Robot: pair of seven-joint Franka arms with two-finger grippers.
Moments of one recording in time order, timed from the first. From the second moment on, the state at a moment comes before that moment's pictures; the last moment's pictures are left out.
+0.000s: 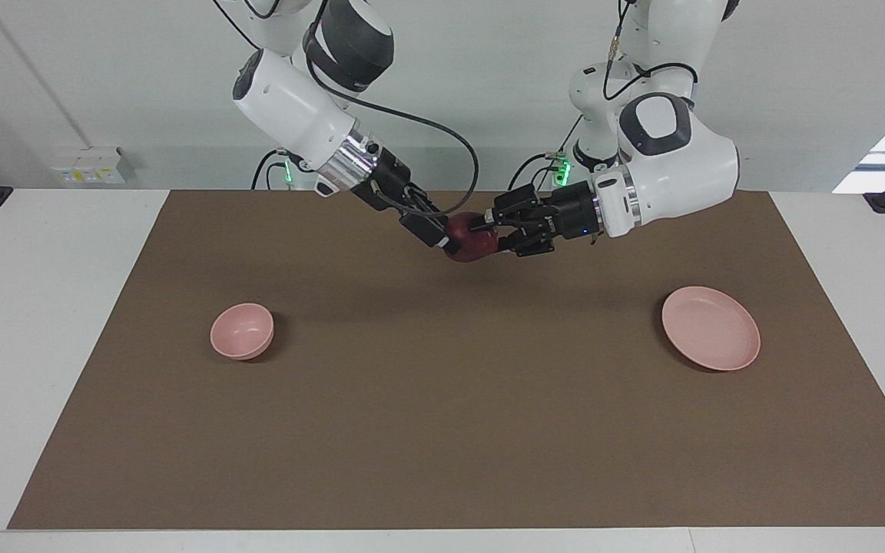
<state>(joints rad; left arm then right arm) 0.18 0.20 -0.59 -1.72 -1.17 2.04 0.10 0.42 0.10 -0.05 -1.72 0.82 2.17 1.24</state>
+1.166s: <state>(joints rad) 0.18 0.20 -0.58 -1.73 -1.17 2.04 0.10 0.44 0.11 -0.05 -1.71 0.83 2.19 1.24</state>
